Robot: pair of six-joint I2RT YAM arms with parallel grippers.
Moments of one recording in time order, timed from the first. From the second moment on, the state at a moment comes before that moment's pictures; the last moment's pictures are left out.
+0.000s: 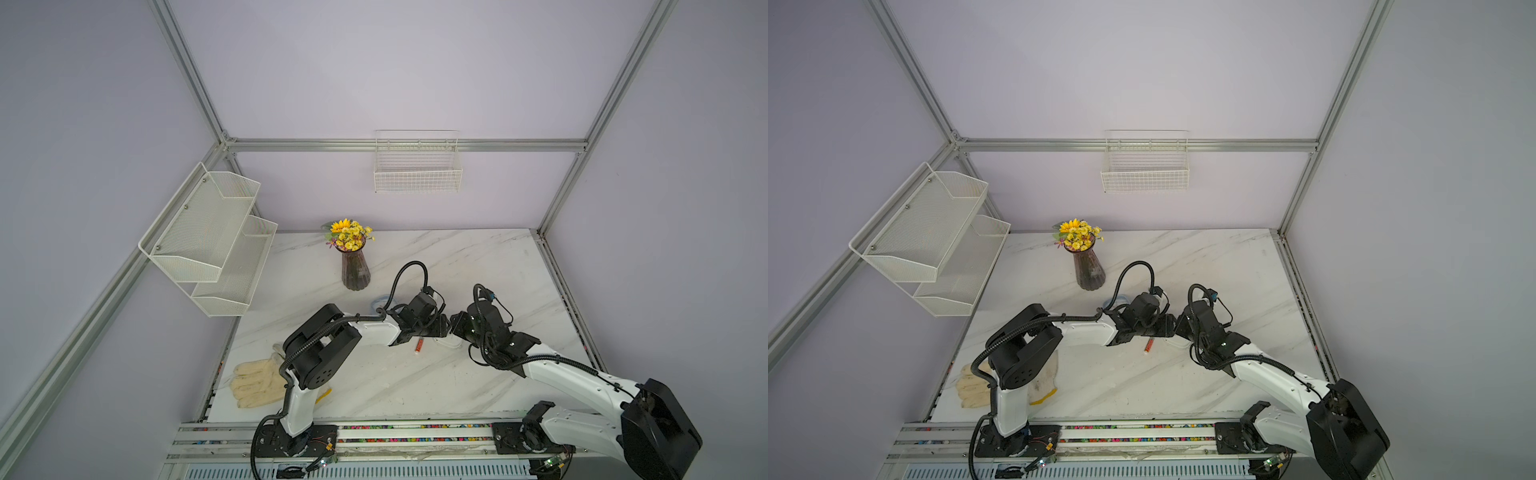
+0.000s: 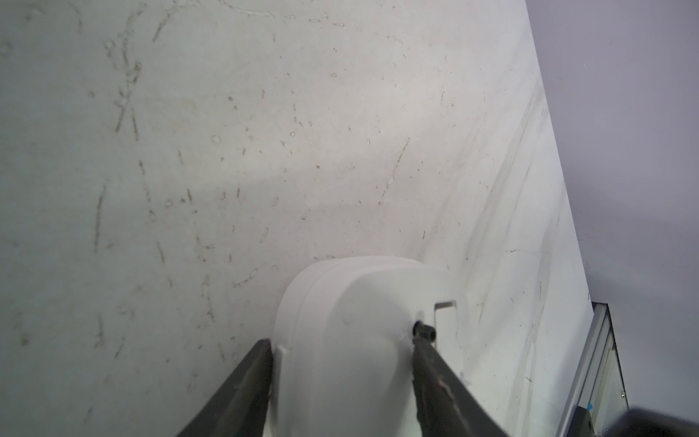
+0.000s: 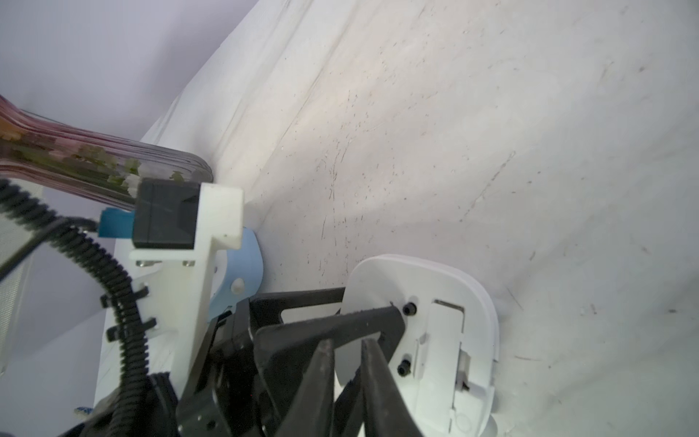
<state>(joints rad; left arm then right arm) -0.87 1.97 1.13 0.06 0.14 -0.74 0.61 1.17 0.60 -0.14 0.19 0.95</state>
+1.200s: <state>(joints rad) -0.81 1.61 0.80 -0.09 -0.01 -0.81 0.70 1.46 0.84 -0.49 0.34 1.07</state>
